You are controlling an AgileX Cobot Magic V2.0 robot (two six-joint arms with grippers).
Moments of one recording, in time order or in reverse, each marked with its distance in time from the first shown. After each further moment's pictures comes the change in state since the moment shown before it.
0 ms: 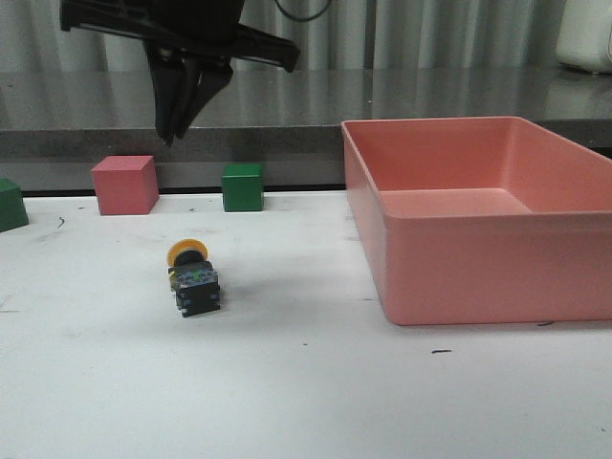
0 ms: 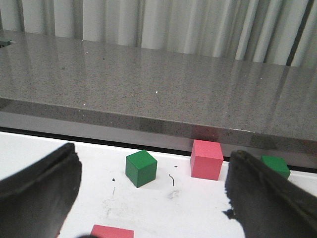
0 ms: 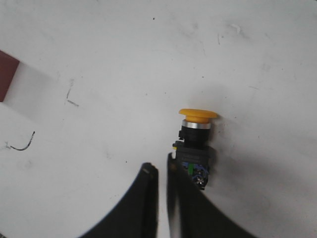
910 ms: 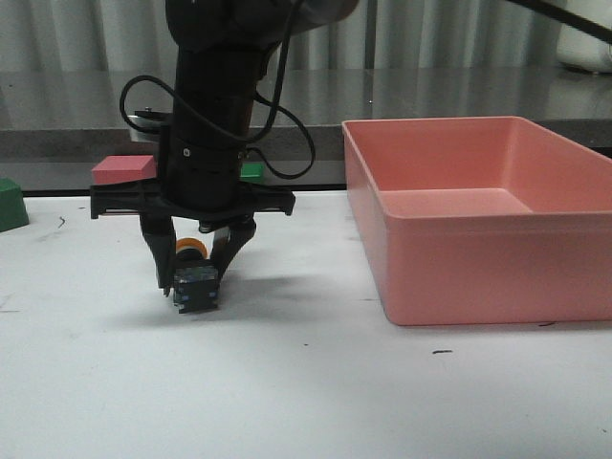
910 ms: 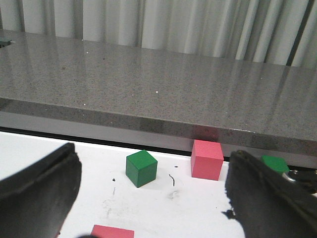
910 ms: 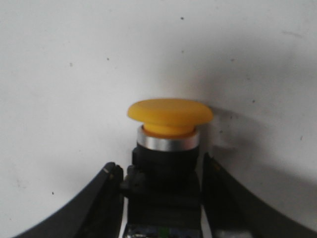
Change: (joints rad) left arm 0.000 0.000 0.000 0.000 0.000 0.000; right arm 0.000 0.222 0.070 -0.002 -0.098 0.039
